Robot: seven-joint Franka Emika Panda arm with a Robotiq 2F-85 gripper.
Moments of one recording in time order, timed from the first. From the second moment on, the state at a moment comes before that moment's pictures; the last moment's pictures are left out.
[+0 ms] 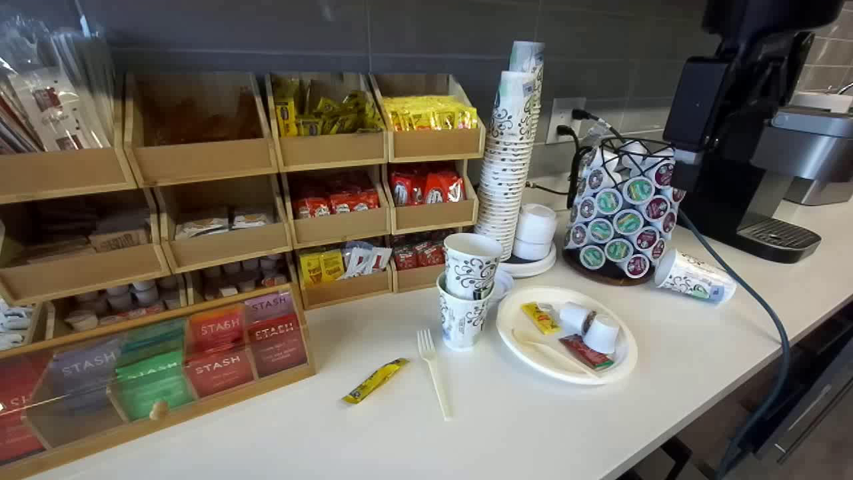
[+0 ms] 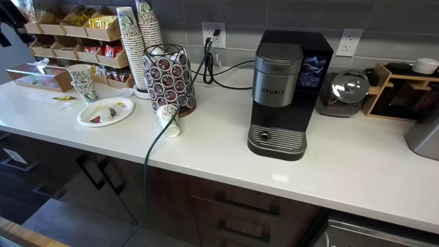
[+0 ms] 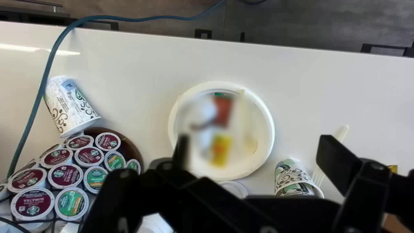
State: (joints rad) arm 0.09 -0.29 0.34 -2.20 -0.08 1.88 0.33
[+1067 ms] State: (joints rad) arm 0.06 -0.21 0.31 -2.22 -0.15 1.96 0.65
